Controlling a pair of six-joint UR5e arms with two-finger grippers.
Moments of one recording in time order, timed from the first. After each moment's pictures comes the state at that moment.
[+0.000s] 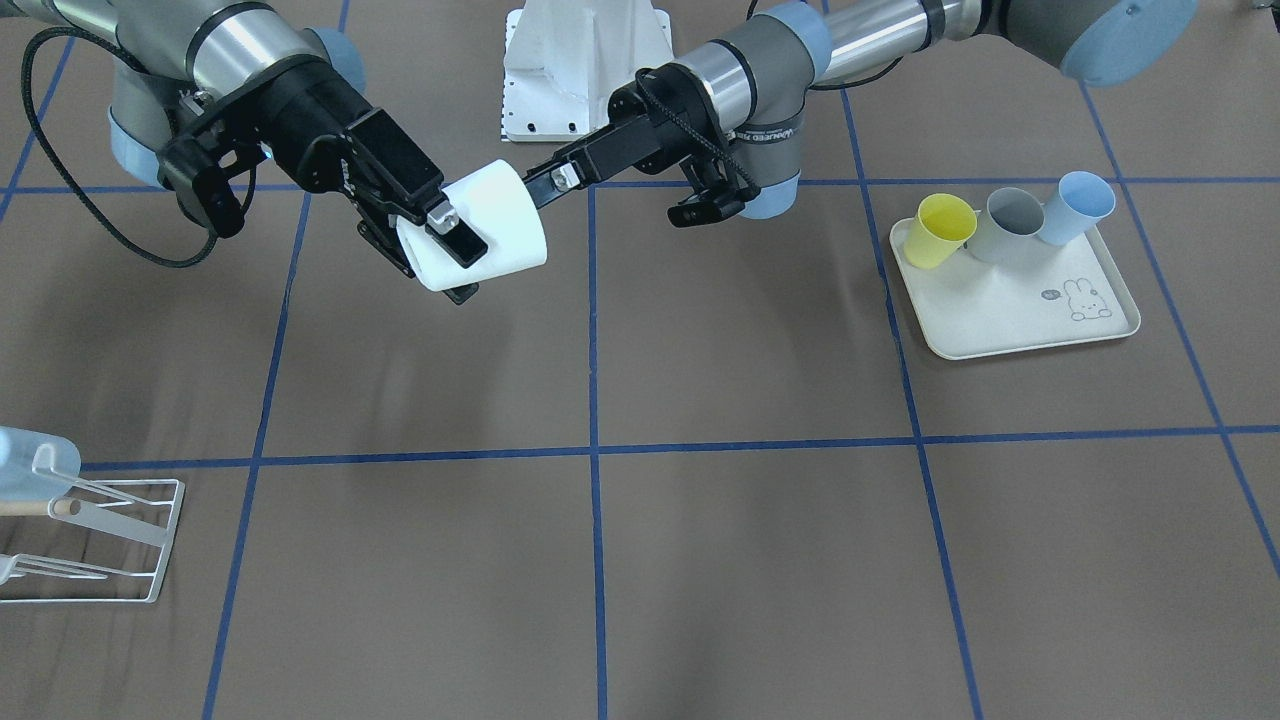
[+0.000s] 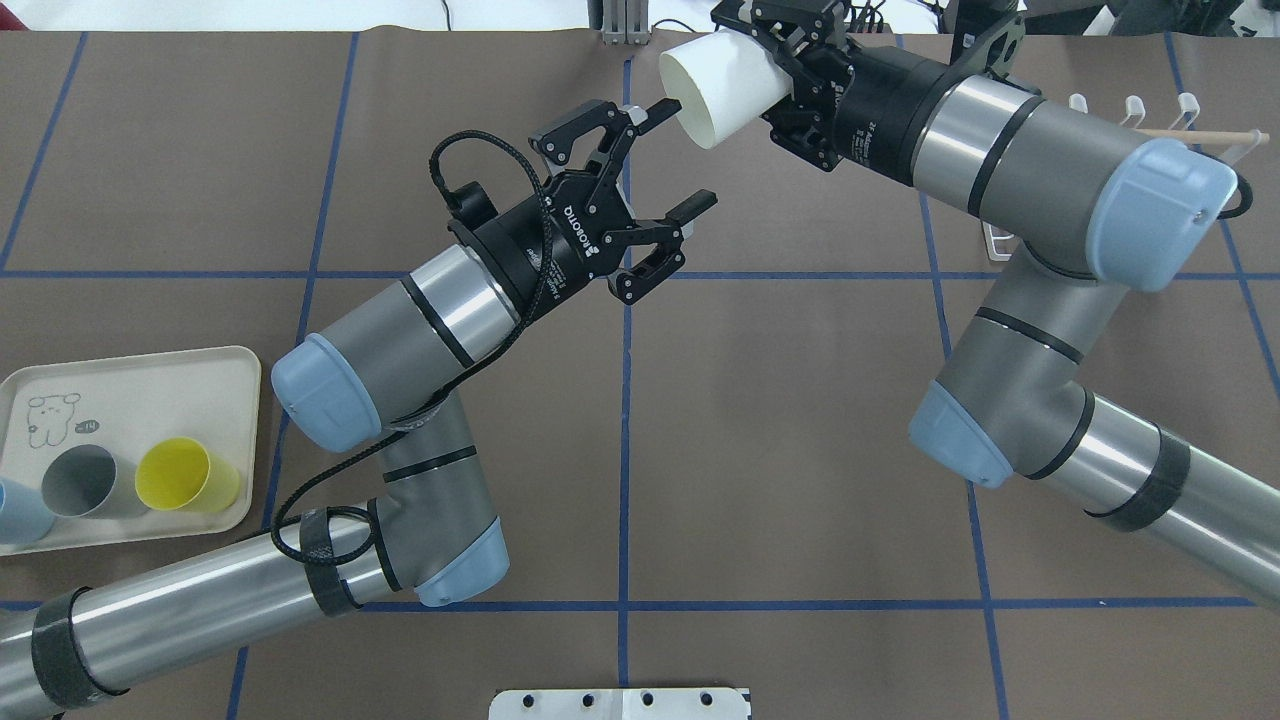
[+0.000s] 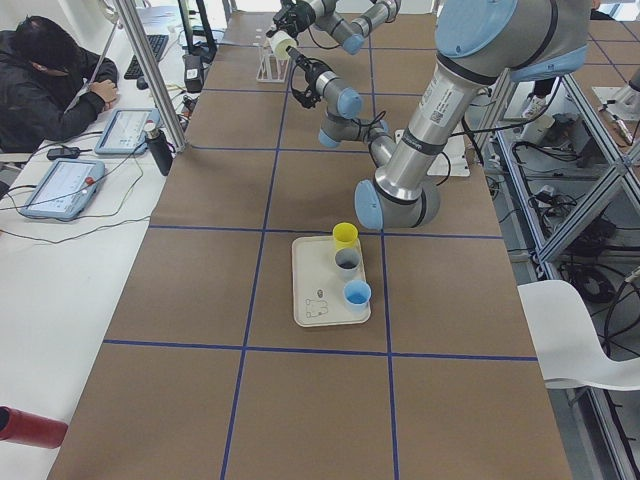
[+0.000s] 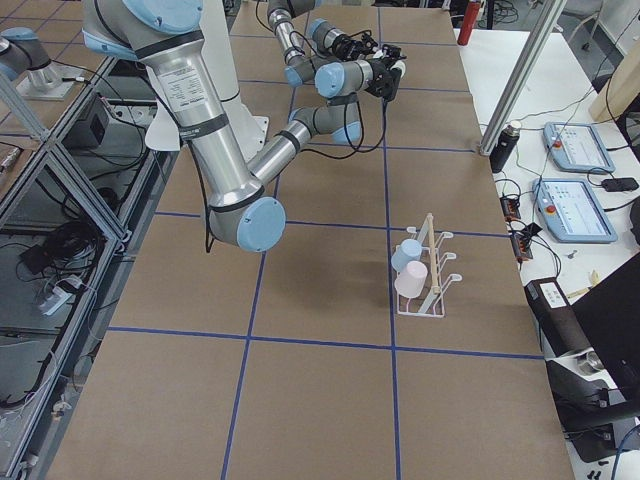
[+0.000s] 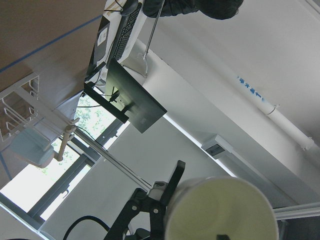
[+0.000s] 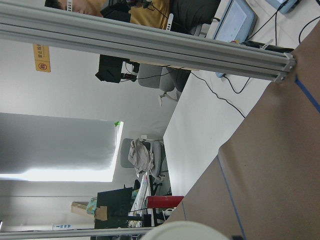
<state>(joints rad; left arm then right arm) -0.46 -2.31 -1.44 -3.25 -1.25 -2.53 0.74 -1.09 1.77 -0.40 1.52 1.99</state>
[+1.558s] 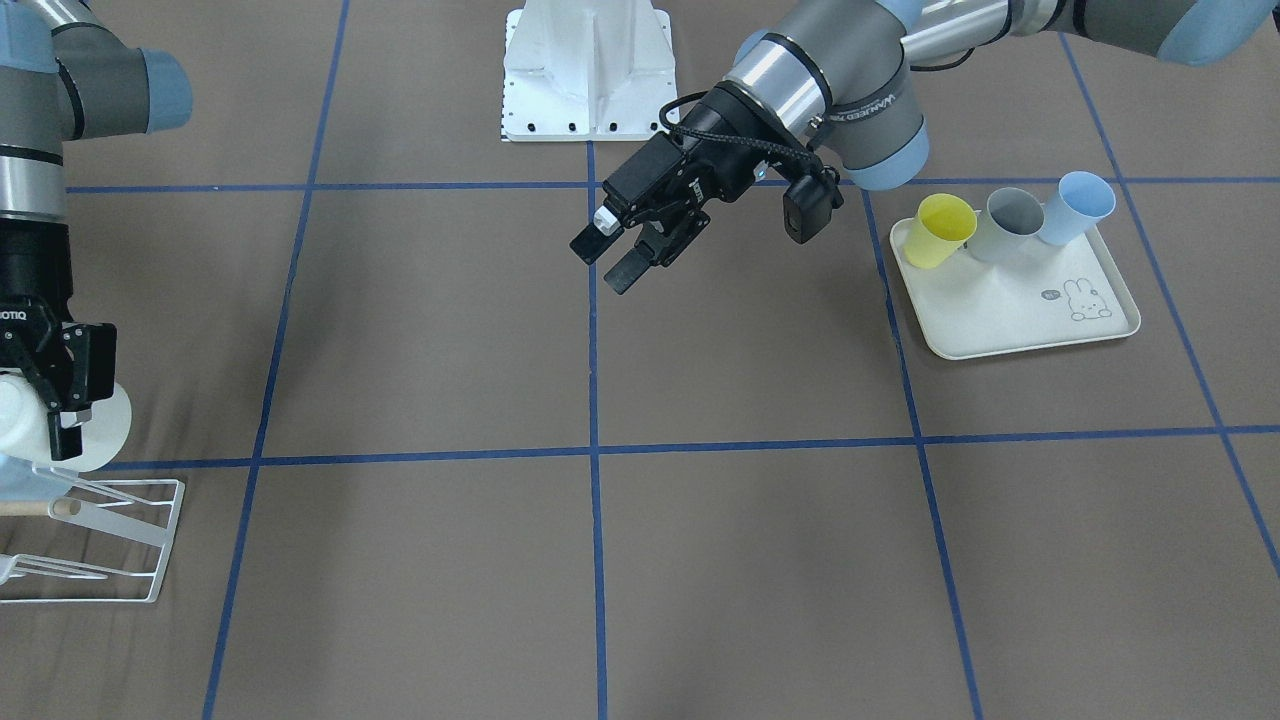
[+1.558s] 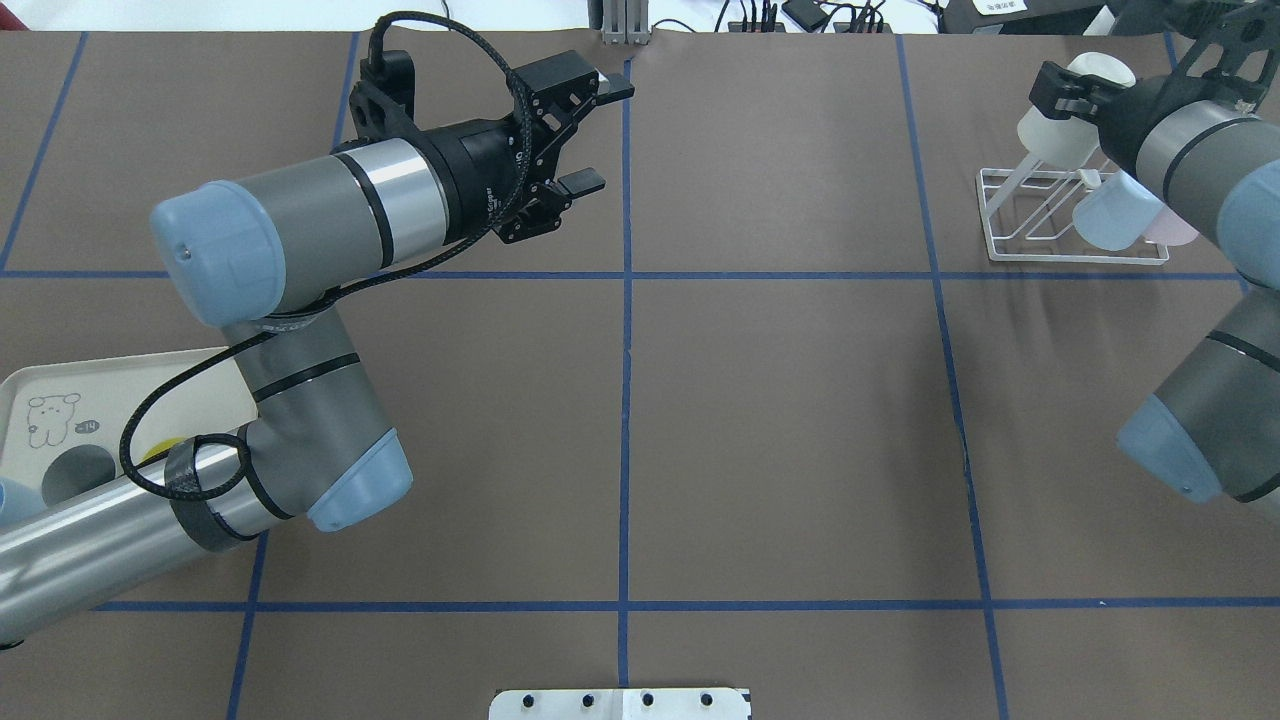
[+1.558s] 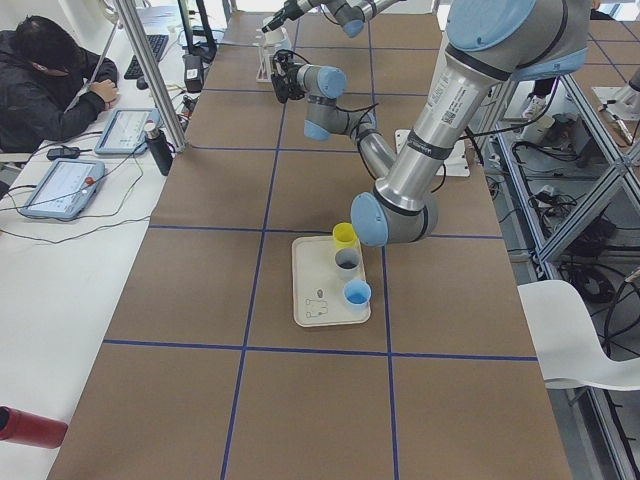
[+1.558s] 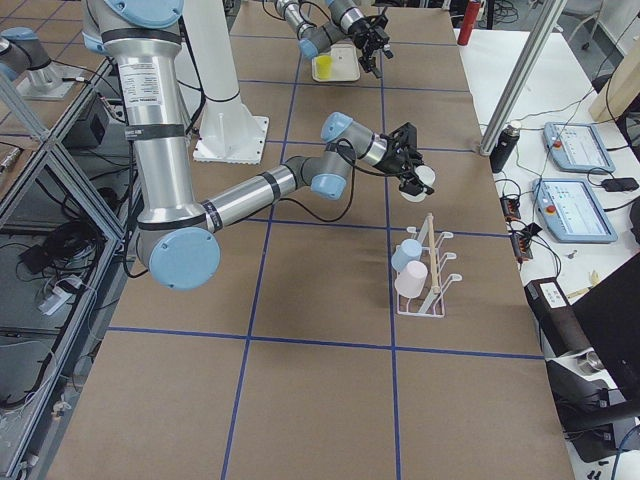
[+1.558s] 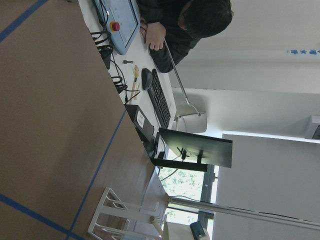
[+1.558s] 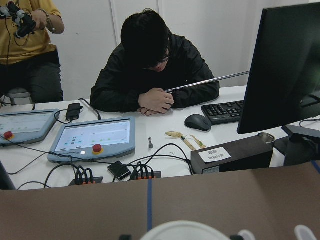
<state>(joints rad) -0.62 -2.20 -1.66 -2.70 -1.53 -2.05 0.89 -1.45 1.84 -0.84 1.25 1.03</state>
